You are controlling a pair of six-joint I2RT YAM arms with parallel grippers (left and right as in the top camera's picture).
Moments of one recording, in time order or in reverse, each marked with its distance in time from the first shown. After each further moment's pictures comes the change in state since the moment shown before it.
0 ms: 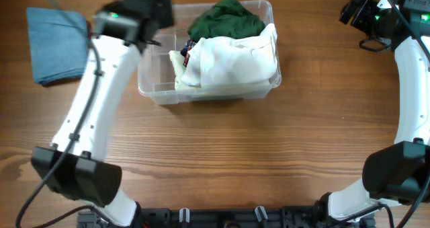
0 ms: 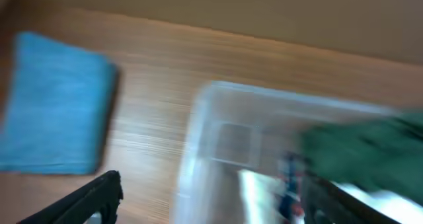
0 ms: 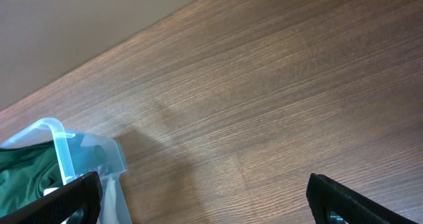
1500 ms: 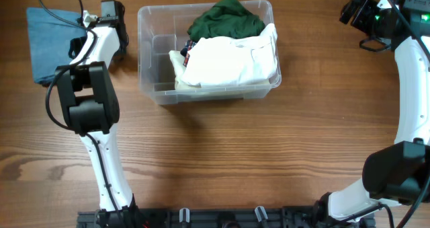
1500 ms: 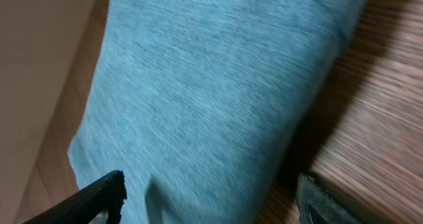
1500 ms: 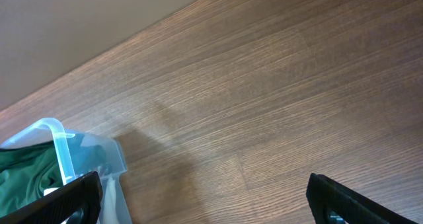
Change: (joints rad) left arm 0.338 0.654 0.000 0.260 -0.508 0.091; right arm 0.000 0.000 0.000 0.000 0.000 0.000
